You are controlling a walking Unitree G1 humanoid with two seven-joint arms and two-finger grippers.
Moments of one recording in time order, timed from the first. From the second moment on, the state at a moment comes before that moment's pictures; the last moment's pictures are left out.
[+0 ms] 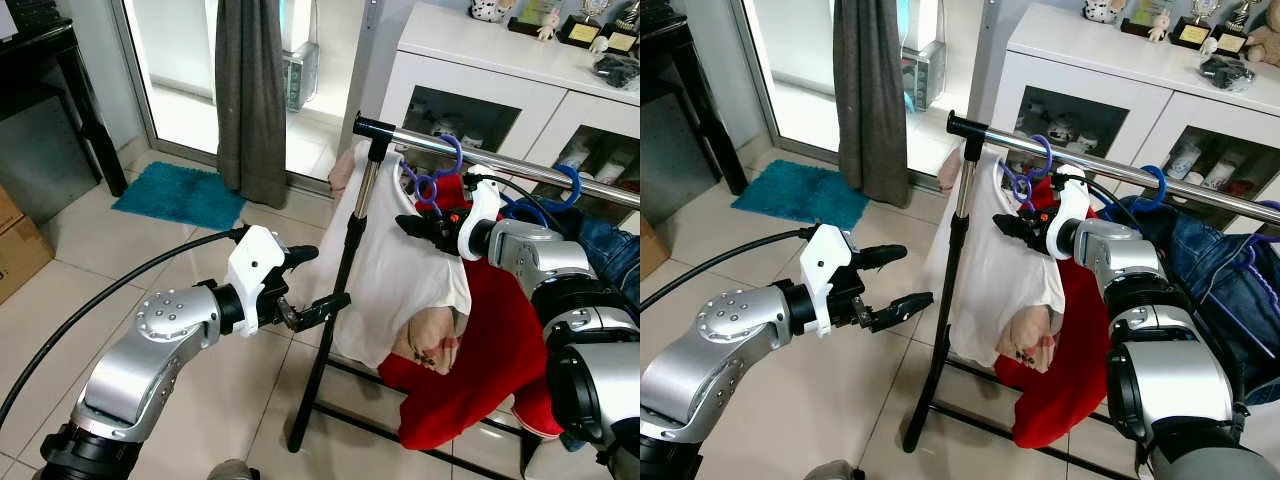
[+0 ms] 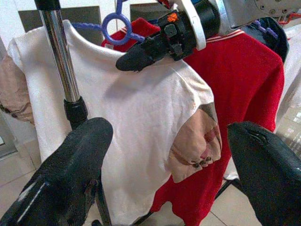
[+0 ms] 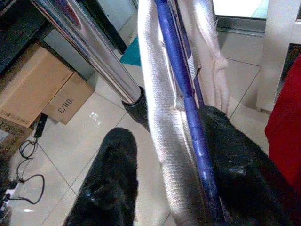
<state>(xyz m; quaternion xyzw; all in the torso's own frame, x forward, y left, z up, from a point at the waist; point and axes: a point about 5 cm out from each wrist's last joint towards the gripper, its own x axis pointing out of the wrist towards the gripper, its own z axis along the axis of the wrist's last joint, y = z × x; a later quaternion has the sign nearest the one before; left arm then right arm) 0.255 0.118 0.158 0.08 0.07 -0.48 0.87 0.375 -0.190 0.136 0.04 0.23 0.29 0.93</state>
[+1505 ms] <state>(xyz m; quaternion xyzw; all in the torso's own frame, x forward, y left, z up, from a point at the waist) 0.257 0.114 0.158 0.08 0.07 -0.50 0.86 0.384 -0.188 0.148 0.00 0.19 0.24 0.95</state>
